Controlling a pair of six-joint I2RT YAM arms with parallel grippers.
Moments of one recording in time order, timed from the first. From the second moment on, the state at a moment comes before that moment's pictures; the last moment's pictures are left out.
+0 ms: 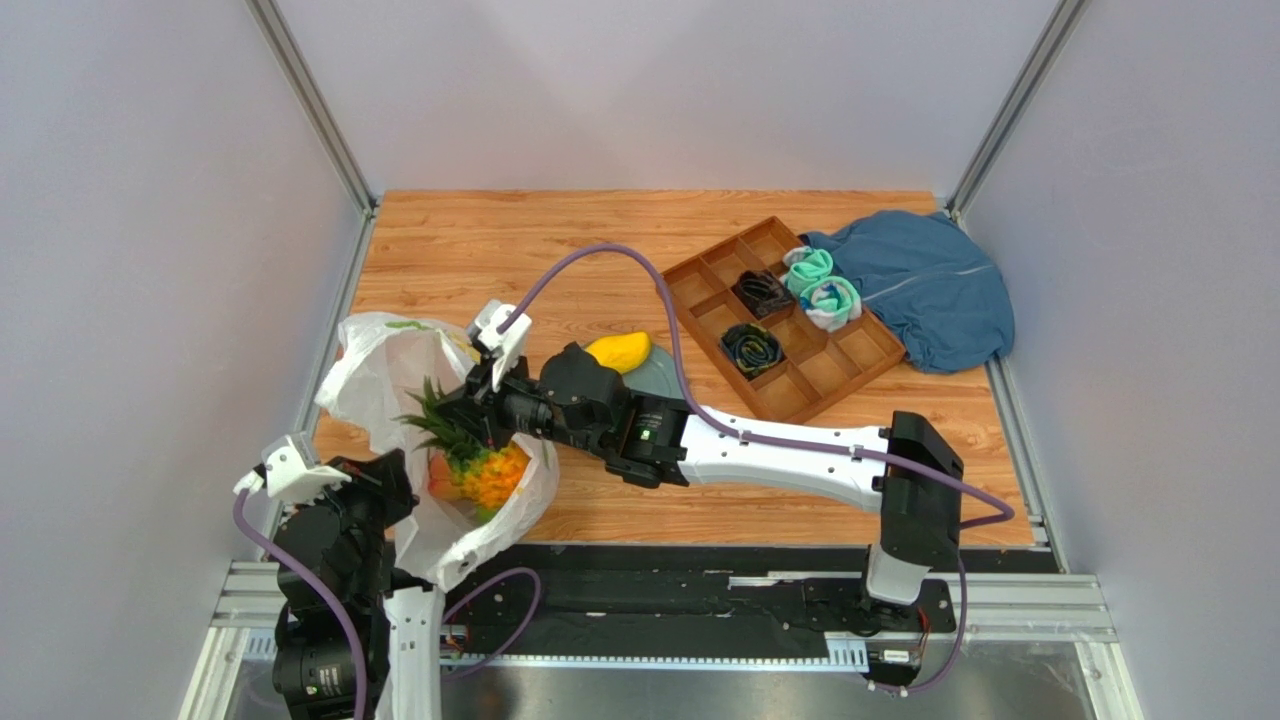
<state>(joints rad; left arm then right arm) 0.18 0.03 0.84 -1.05 -0.01 -0.54 1.28 1.74 1.49 0.26 0.04 0.31</state>
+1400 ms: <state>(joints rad) 0.18 0.02 0.84 -1.04 -0.02 -0.54 1.25 2.08 1.97 -0.34 0.04 0.16</state>
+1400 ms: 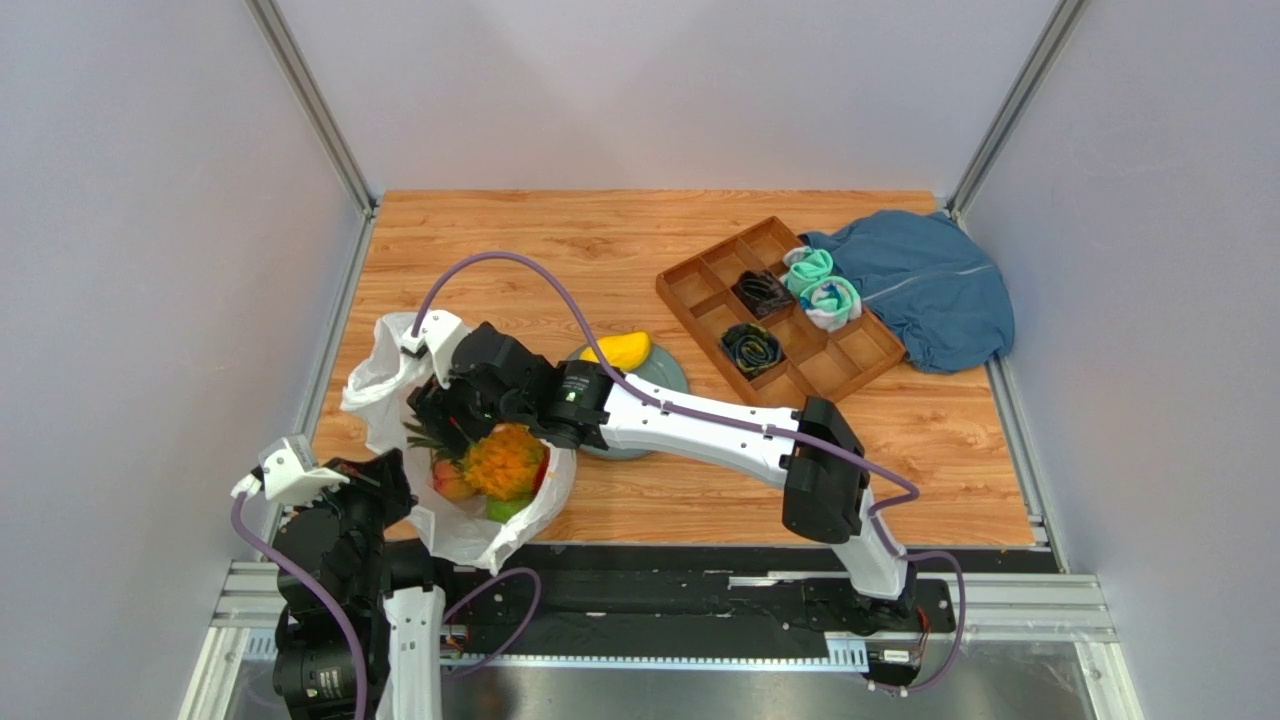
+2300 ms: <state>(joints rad) 0.18 0.02 0.84 -1.04 -0.04 -0.55 1.25 1.84 1.88 -0.21 -0.26 0.21</state>
